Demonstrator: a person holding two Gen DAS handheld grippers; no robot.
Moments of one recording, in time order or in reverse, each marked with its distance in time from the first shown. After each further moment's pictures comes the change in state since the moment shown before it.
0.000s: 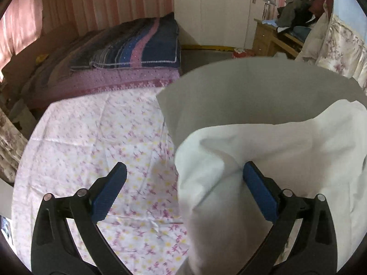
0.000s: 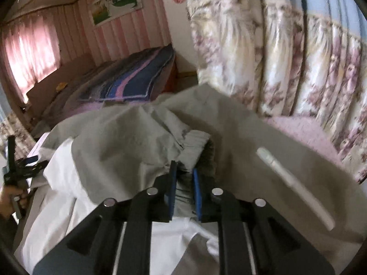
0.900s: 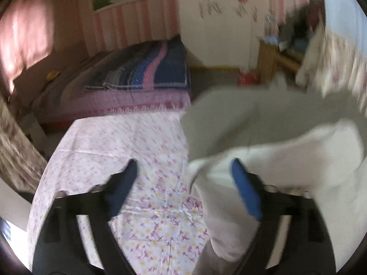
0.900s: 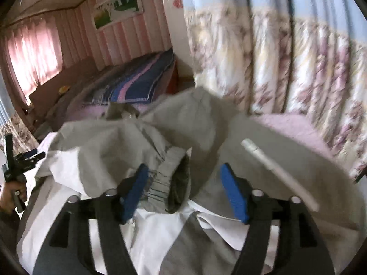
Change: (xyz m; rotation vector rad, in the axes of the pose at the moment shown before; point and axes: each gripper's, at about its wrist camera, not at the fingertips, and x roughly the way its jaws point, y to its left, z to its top) left arm -0.072 0.019 -0.003 -0.017 -0.183 0.042; right arm -0.053 -0.025 -0.004 0.010 -0.075 -0.024
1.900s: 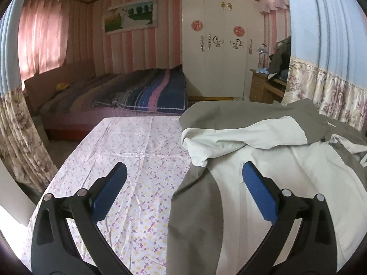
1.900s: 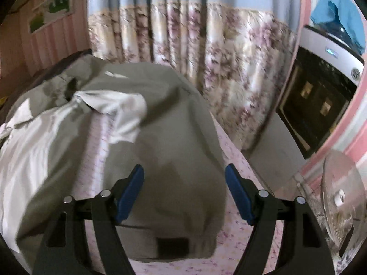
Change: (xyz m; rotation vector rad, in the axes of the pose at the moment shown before) left arm -0.154 0.001 -0.092 -0.023 -0.174 -0.011; right arm -0.183 -0.126 -0.181 0.189 0.089 -0.472
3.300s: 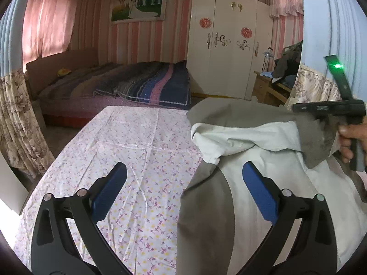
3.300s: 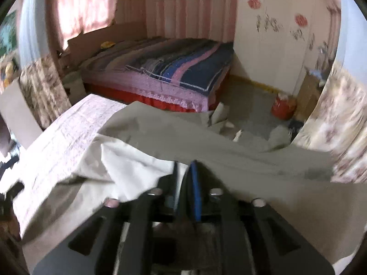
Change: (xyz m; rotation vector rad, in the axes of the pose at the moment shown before) left arm 0.015 0.025 -0.007 -0.071 0.026 -0.027; right arm 0.042 0.461 0.128 -0.535 -0.010 0.618
